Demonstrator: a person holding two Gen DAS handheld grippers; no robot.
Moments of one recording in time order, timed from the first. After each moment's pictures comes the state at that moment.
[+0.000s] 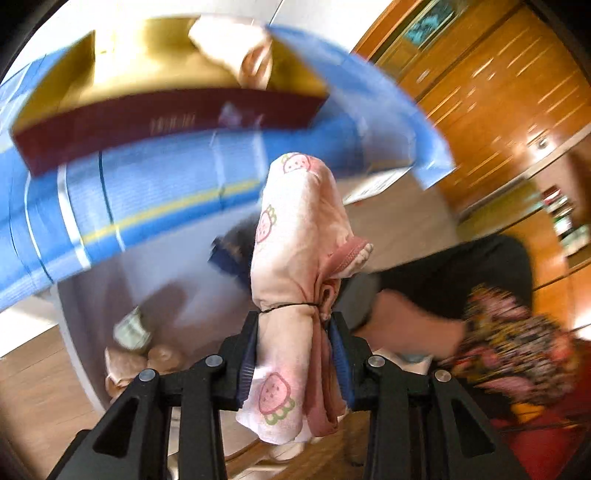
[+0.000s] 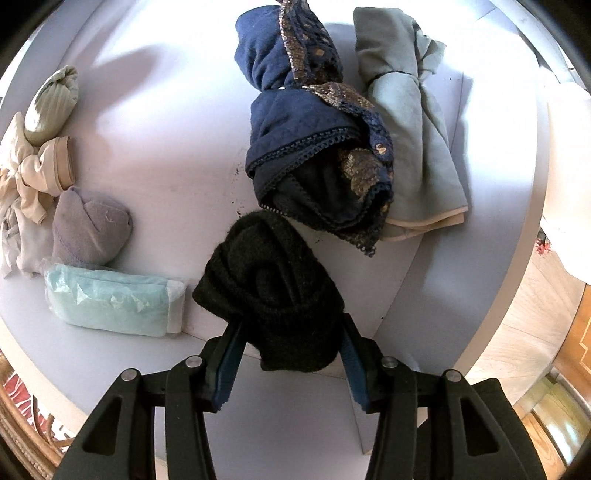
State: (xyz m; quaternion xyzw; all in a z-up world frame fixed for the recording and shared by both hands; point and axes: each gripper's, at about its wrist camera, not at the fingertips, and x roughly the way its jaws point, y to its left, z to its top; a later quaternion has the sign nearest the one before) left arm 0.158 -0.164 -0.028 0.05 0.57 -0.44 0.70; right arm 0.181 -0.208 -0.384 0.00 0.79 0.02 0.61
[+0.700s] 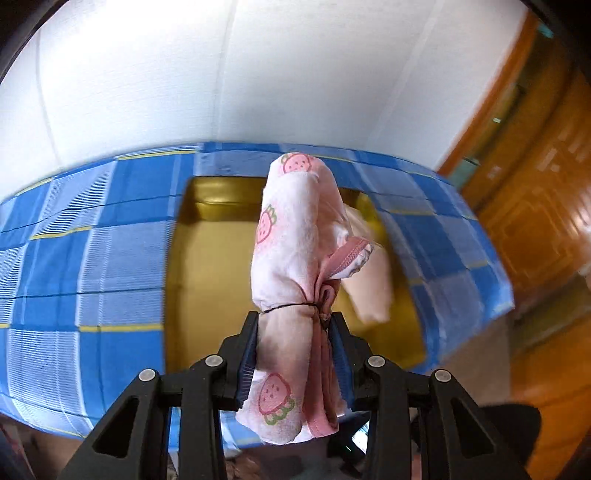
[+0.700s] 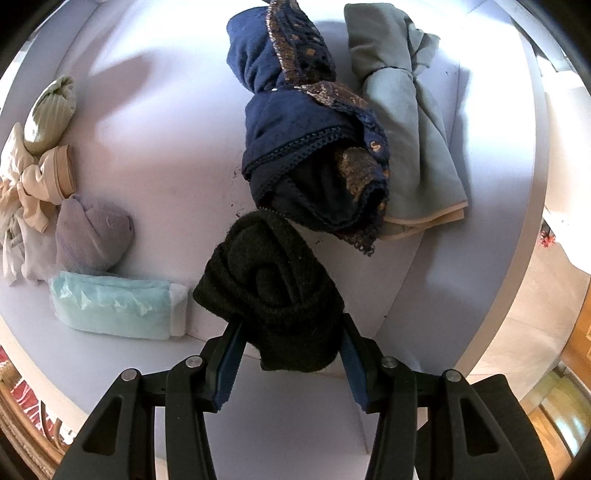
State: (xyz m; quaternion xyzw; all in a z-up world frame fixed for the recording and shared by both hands) left arm 0.338 -0.194 0.057 0.03 0.48 -0.28 0.83; right arm 0.182 -0.216 -0.386 0.02 0.79 0.02 0.61
